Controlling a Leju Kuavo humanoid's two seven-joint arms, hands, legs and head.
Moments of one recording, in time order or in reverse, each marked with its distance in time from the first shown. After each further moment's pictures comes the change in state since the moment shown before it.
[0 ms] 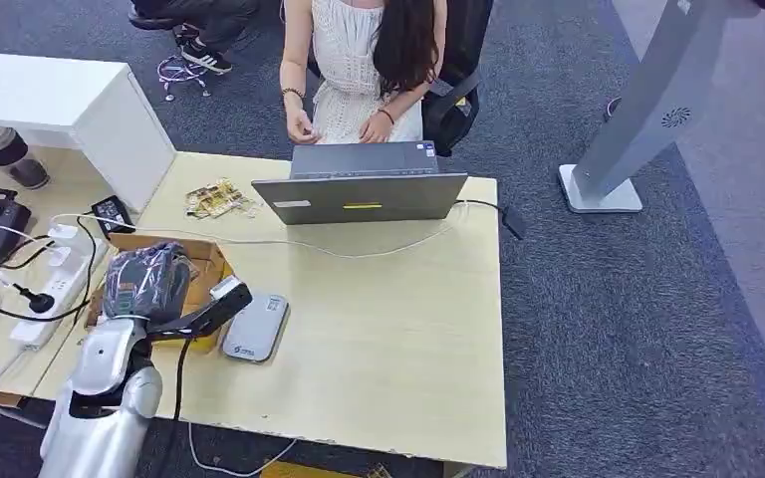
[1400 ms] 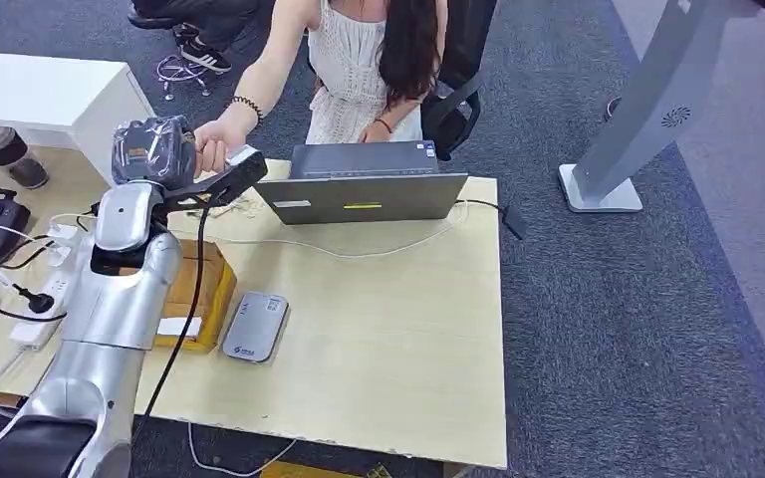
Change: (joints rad) left arm -0.530 -0.007 -0.110 0.357 -0.067 -0.061 0.142; right arm -0.022 0.000 0.023 0.000 0.087 -0.005 0.053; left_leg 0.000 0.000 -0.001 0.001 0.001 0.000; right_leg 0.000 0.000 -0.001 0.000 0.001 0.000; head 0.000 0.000
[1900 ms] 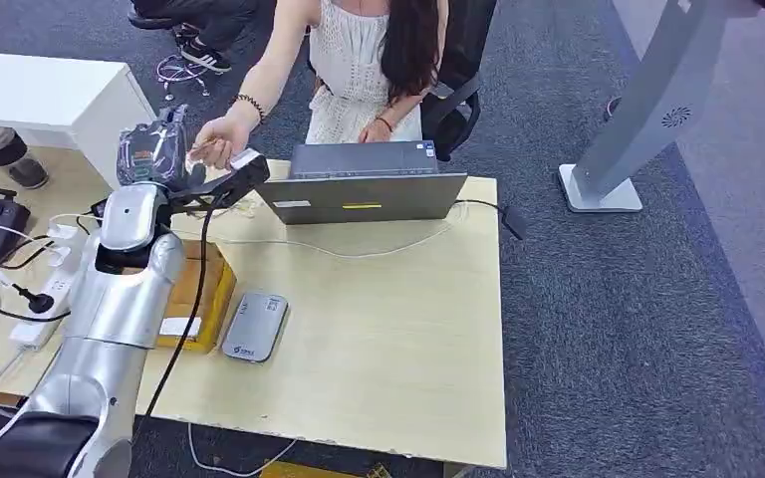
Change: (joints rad) left arm -0.010 -0.002 0.000 0.041 -0.029 0.015 0.020; right arm -0.005 0.002 0.005 0.000 0.000 0.001 0.006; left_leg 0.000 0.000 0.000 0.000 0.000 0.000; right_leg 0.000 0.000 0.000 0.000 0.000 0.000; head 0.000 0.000
